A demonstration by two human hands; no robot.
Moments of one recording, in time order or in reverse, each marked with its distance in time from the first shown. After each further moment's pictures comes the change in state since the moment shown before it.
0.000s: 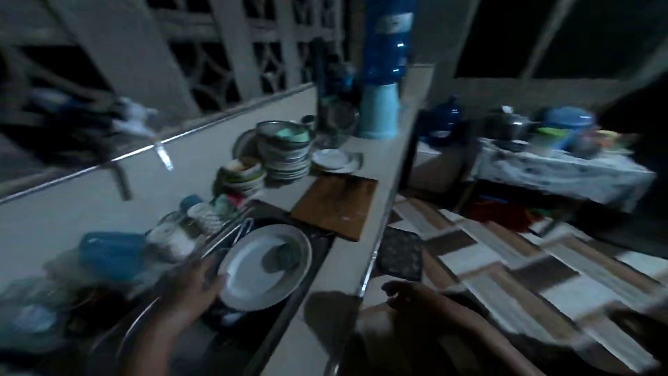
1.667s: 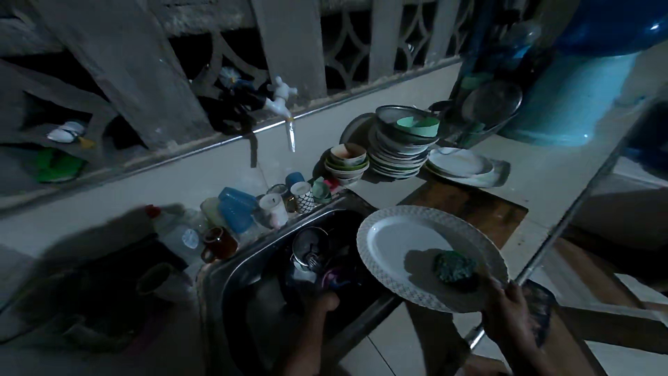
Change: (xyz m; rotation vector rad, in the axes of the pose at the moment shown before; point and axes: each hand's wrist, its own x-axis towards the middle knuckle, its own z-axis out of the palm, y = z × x) left_hand 0.067 0.008 0.145 -0.292 -0.588 -0.635; right_hand 0.169 0.000 0.019 0.920 0.840 0.011
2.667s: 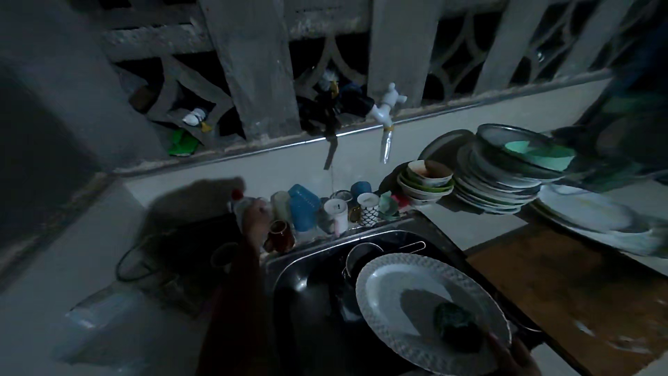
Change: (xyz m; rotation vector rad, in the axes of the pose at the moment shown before) left_hand -0.042 -0.176 -0.270 -0.412 1.181 0.190; right_hand -0.039 0.031 0.085 -0.263 -0.441 0.083
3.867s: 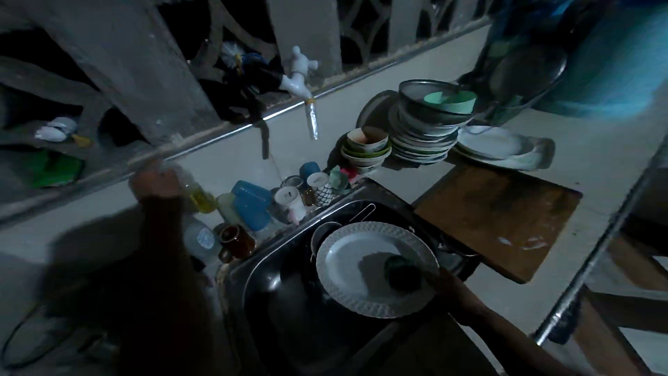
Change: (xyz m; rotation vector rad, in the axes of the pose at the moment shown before) left_hand 0.009 0.099 -0.056 0.309 0.212 0.220; right_hand 0.015 -0.022 0.016 -0.231 -0.188 0.259
